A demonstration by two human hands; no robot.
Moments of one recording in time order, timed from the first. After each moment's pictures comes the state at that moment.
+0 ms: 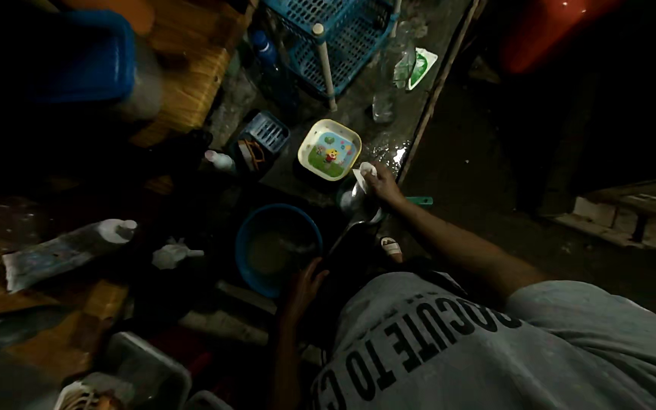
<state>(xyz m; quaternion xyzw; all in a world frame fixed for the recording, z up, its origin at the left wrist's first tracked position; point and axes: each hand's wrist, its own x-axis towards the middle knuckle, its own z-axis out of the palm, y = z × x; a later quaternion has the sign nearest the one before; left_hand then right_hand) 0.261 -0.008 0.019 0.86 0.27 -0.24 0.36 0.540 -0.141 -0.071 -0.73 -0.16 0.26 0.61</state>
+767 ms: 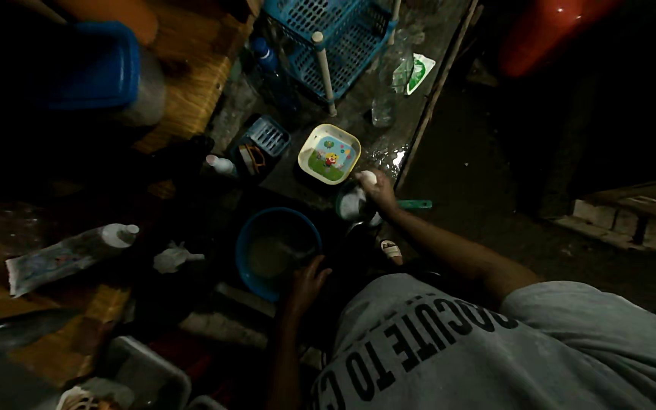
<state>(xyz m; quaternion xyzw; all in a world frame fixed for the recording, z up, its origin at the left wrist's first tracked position) 0.280 -0.007 0.024 0.87 0.25 -0.26 0.34 0.530 -0.134 -0.072 -0.75 -0.13 0.21 0.61</state>
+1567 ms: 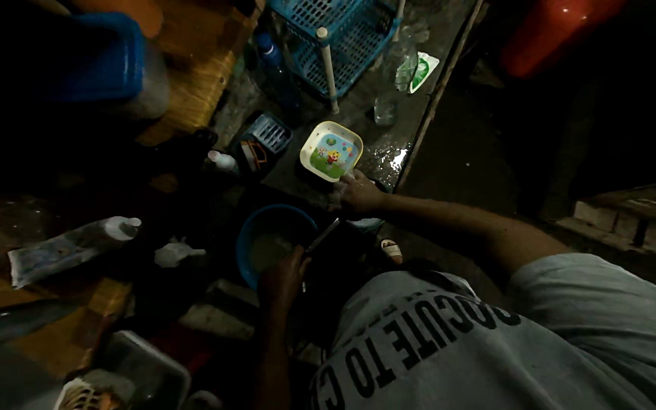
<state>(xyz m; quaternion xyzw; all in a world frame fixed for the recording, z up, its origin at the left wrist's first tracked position) 0.294 0.006 0.057 0.90 0.28 -0.32 0.10 0.532 -0.106 -0.044 -0.74 -0.64 0.14 0.15</state>
